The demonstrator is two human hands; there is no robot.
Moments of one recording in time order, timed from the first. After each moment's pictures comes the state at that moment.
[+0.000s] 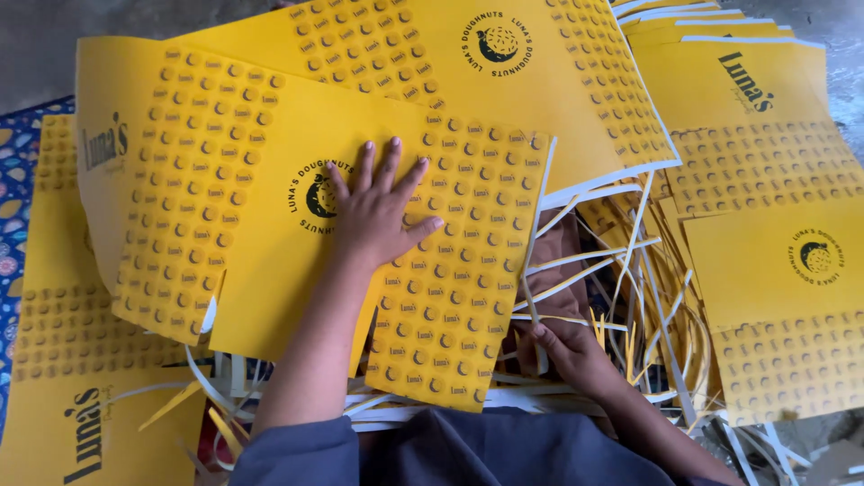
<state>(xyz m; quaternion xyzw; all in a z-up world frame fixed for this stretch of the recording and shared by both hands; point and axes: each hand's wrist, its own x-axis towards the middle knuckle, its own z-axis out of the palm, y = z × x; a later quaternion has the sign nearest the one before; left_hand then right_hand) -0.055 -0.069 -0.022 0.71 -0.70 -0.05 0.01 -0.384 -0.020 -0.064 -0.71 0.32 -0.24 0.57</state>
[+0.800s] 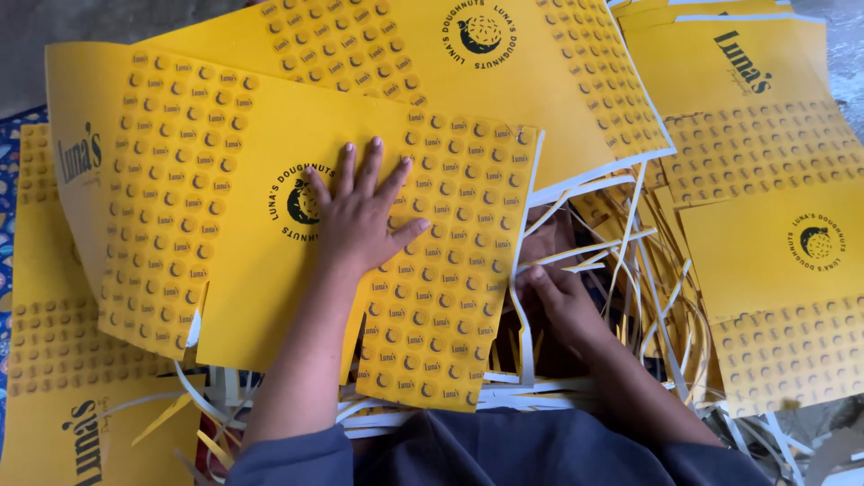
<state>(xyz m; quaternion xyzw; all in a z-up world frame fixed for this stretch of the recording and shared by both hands) -0.059 -0.066 -0.016 0.72 -0.69 -0.07 0.05 -0.357 -0.064 -0.082 -0.57 0.54 -0.25 0.57</state>
